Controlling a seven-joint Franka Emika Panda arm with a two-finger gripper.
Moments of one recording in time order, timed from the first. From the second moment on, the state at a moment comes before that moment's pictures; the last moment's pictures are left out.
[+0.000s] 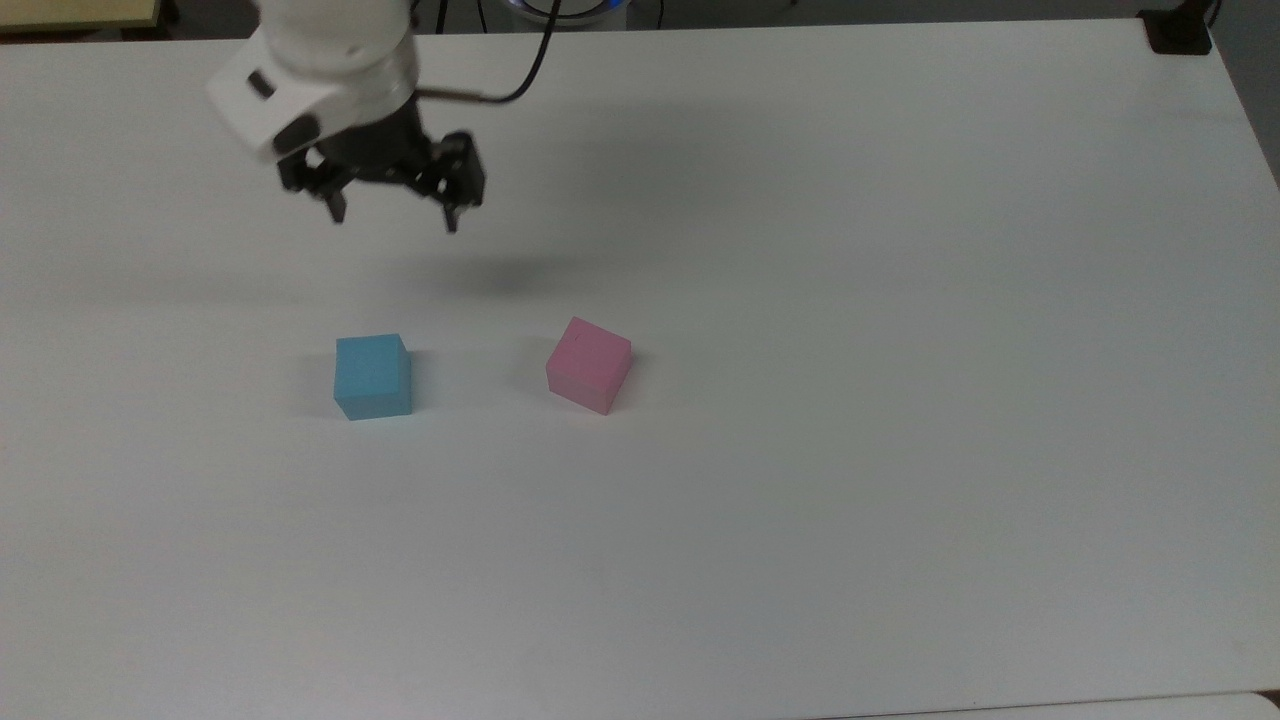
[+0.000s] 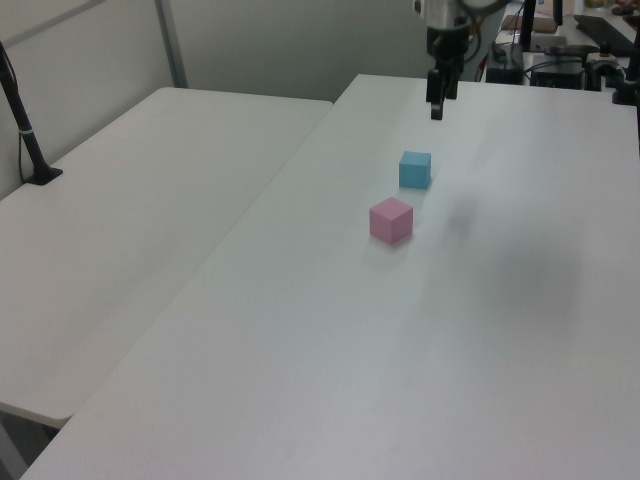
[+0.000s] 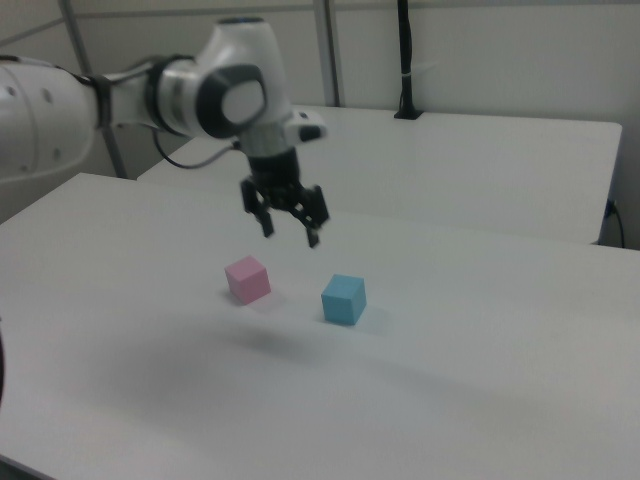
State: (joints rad) arm -0.10 0.28 -0.03 -1.56 -0.05 1.86 -0.08
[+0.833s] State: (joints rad) arm -0.16 0.55 -0.03 -1.56 -0.06 2.18 -0.14
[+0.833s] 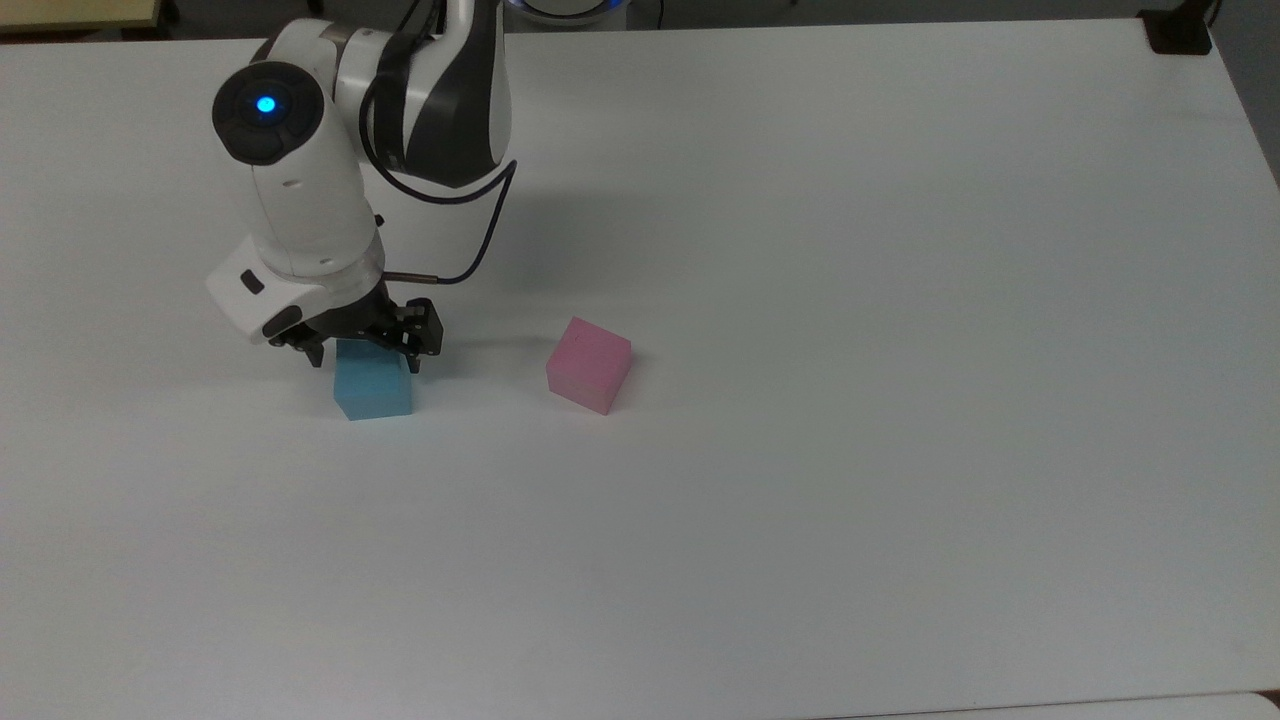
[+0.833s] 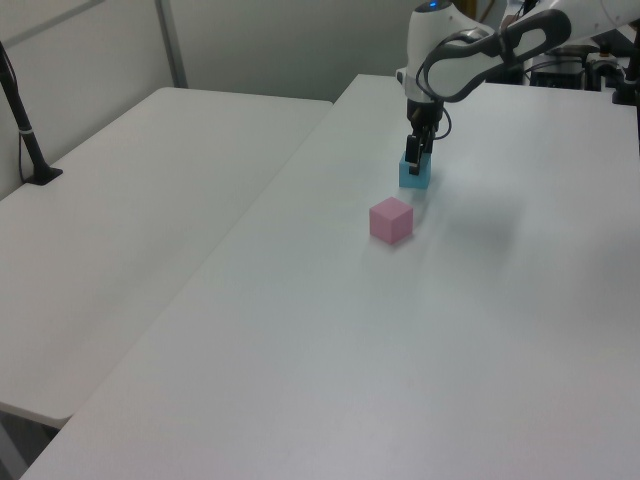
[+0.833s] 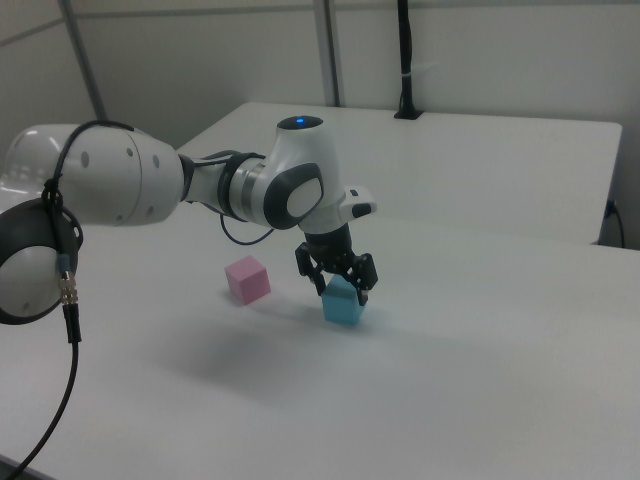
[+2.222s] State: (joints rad) arm 0.13 0.43 -0.01 -1.56 -0.08 2.05 0.12
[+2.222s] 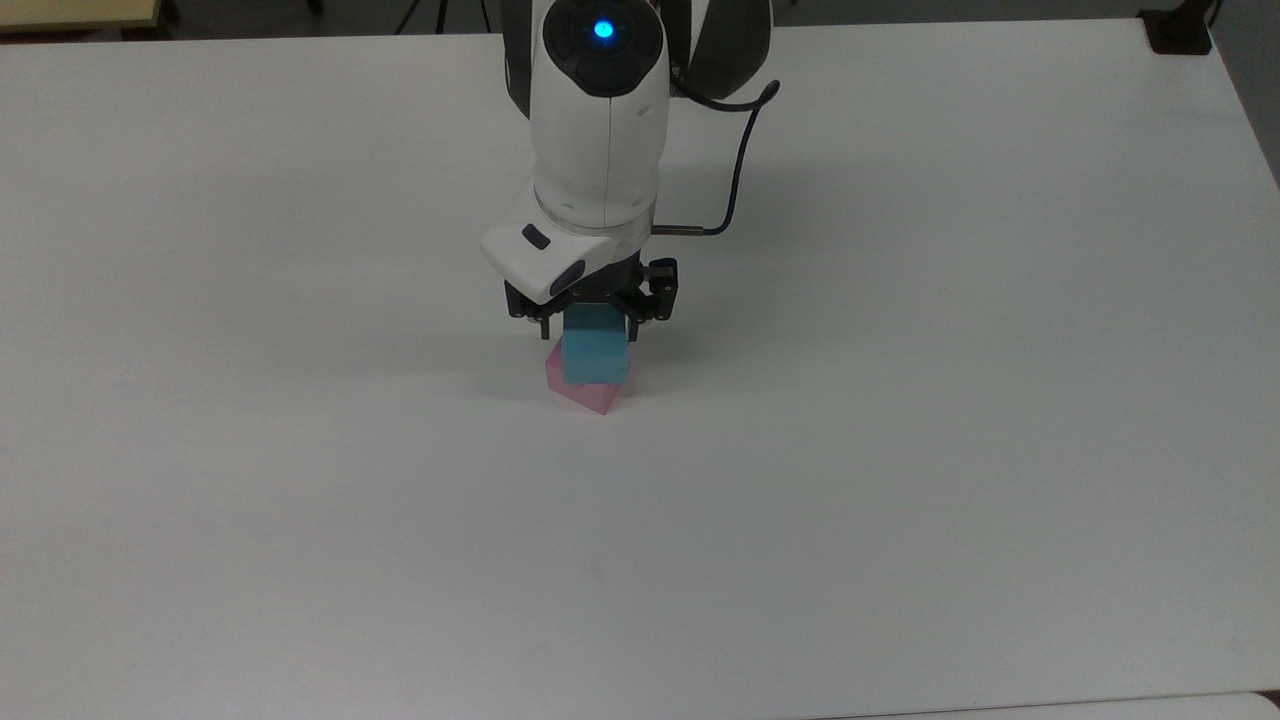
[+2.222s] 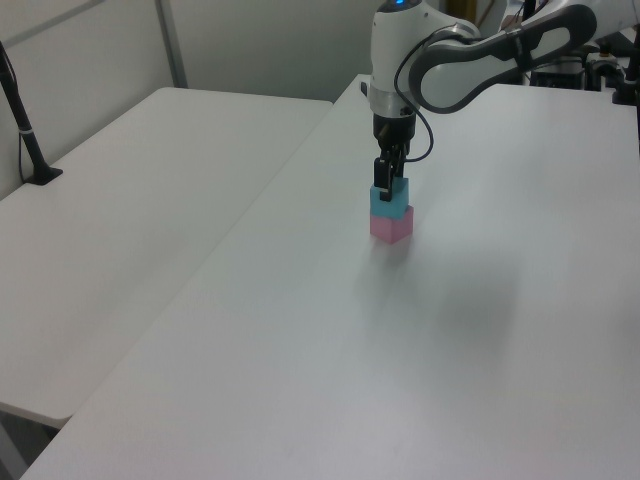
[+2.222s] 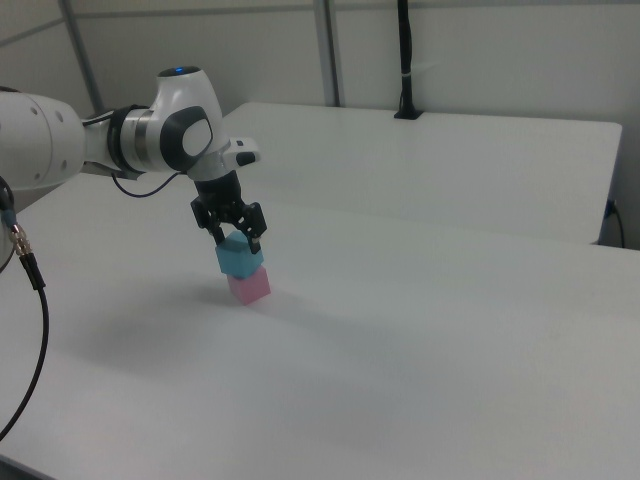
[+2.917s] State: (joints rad) arm 0.13 0.25 -0.02 -1.53 -0.08 1.83 0.12
